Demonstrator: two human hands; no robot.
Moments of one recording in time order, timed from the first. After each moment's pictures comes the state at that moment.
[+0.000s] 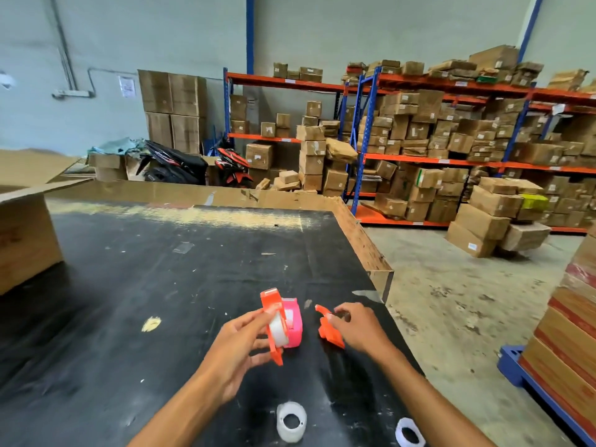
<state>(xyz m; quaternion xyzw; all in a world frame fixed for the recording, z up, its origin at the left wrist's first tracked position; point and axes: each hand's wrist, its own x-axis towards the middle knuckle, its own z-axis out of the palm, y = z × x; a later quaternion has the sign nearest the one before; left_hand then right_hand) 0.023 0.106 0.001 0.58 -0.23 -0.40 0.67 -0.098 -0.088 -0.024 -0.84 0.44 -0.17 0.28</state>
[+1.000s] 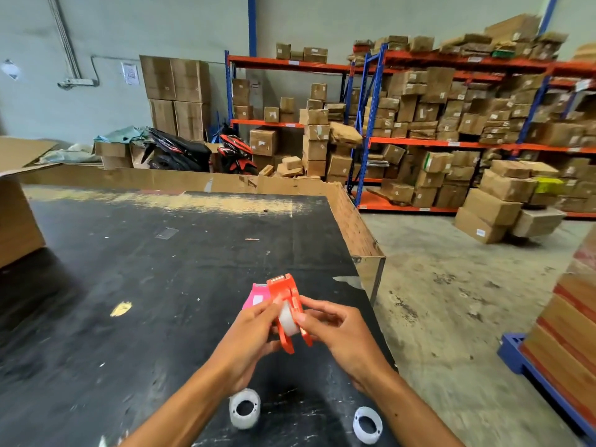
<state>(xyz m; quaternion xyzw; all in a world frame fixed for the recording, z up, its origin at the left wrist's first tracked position) -0.040 0.050 -0.002 0.60 -0.30 -0.39 0.64 -0.155 -0.049 -0.002 -0.68 0.23 -0.27 0.65</state>
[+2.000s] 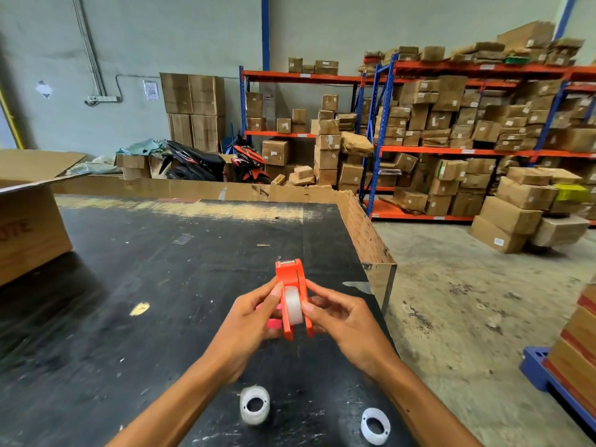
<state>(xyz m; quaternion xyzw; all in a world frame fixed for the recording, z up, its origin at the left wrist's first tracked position) -0.039 0.067 0.016 0.60 -0.38 -0.28 0.65 -0.159 -0.050 0.009 -0.71 0.13 -0.29 0.62</state>
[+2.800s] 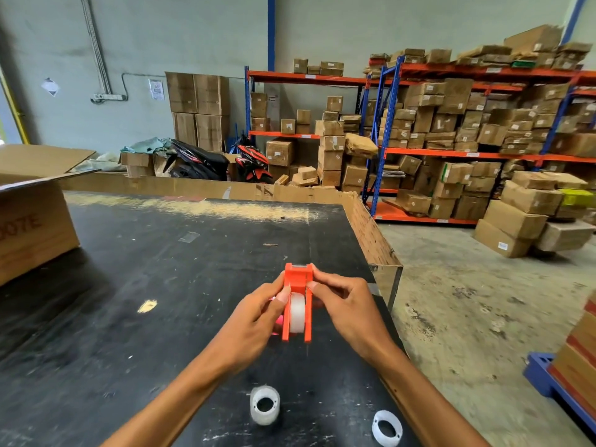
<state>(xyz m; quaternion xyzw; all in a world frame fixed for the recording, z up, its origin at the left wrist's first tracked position) -0.030 0.083 0.023 0.63 -0.48 -0.21 0.57 -0.129 -0.048 0.024 -0.75 0.16 -0.35 0.55</state>
